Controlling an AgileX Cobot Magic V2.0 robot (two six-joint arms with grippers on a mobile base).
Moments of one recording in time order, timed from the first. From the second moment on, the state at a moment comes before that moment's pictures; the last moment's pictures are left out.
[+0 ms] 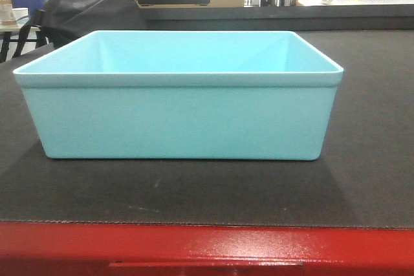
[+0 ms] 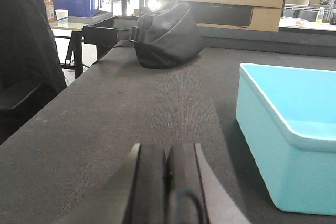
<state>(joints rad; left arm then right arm) 0.03 0.00 0.00 0.01 0.08 -0.04 -0.15 0.06 -0.03 0.08 0.06 0.01</state>
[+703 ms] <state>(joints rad) 0.03 0.00 0.00 0.01 0.08 -0.04 -0.15 0.00 0.00 0.07 0.07 0.00</state>
